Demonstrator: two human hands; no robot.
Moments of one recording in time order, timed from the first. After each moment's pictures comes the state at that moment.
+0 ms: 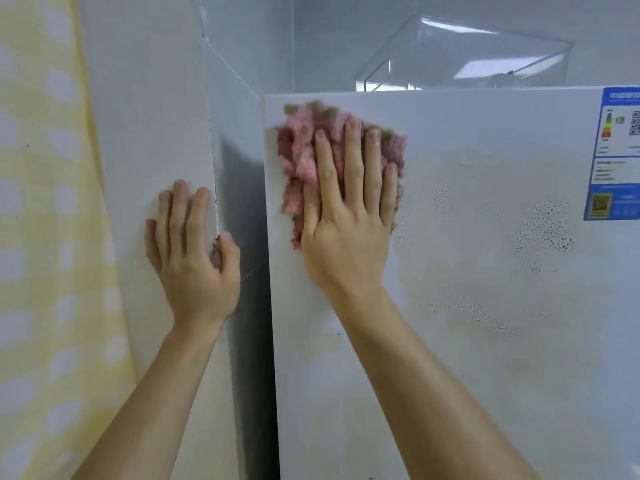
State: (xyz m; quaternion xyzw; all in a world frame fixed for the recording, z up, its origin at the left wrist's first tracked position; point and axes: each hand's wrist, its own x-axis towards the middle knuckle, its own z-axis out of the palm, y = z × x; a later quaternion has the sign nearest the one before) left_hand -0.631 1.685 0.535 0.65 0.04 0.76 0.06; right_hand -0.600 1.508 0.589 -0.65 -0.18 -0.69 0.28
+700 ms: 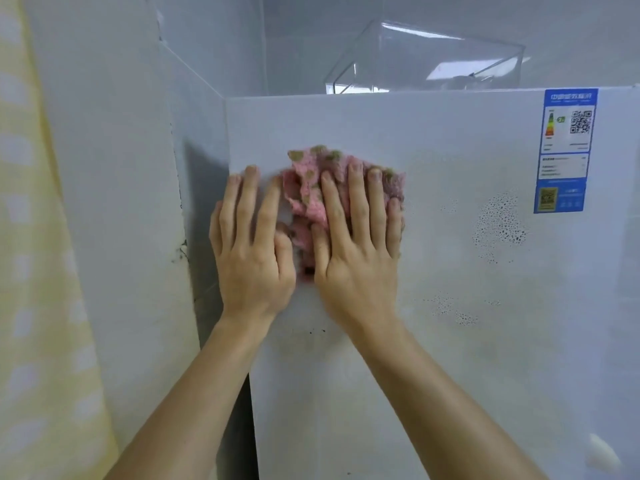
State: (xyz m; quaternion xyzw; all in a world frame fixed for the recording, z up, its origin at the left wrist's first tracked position) left_hand -0.612 1.587 0.554 0.68 -0.06 0.73 0.03; right_hand -0.585 1.456 0.548 -0.67 -0.18 -0.68 0.24
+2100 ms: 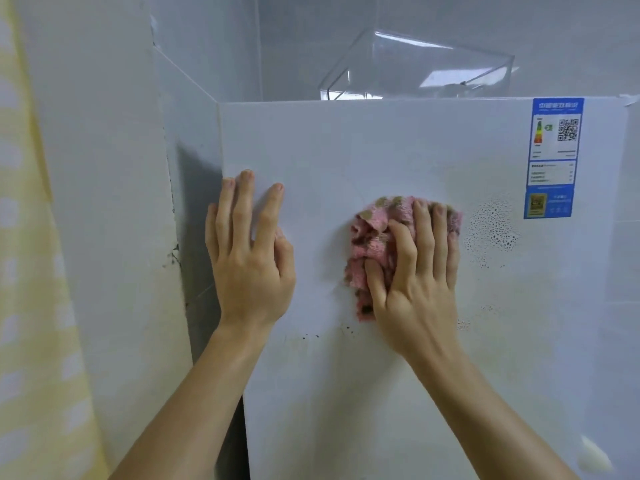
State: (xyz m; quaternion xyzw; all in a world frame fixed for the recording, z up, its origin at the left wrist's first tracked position) left_hand -0.616 1.573 0.555 0.66 -0.05 0.75 0.05; right_hand -0.560 1.379 0.512 -0.70 -0.20 -0.65 0.22
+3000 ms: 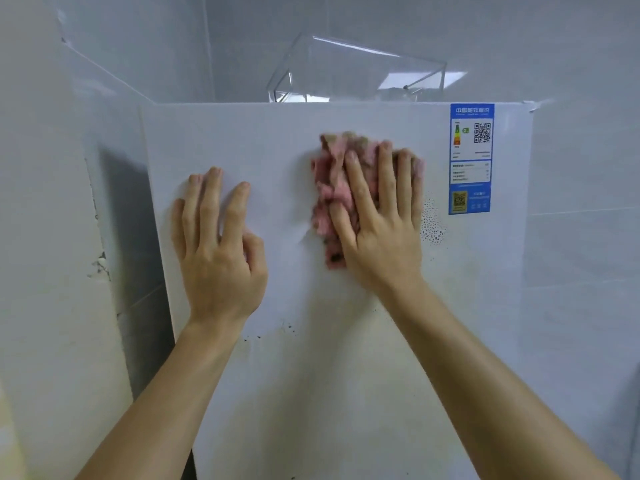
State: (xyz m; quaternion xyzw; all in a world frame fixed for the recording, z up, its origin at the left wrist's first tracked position) left_hand -0.602 1.536 0.561 0.65 -0.06 0.75 0.04; right_hand -0.539 1.340 0.579 -0.66 -0.17 -0.71 0.17
